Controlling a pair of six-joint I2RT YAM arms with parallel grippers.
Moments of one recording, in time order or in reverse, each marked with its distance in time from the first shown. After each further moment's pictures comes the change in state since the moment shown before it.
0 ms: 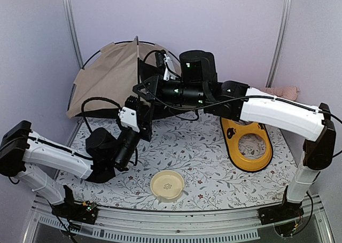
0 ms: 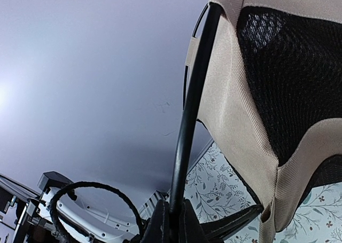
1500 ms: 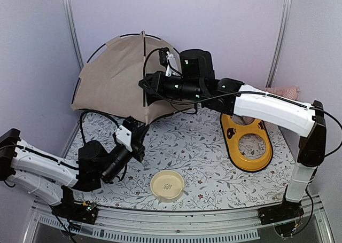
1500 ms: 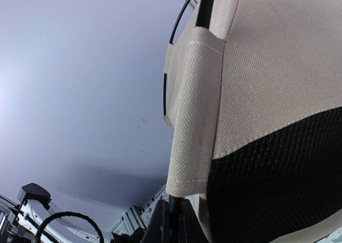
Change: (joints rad) left arm -0.056 -0.171 -0.191 -0.185 0.128 -0.091; right arm -0.080 0.056 0.032 0.011 0.011 -0.067
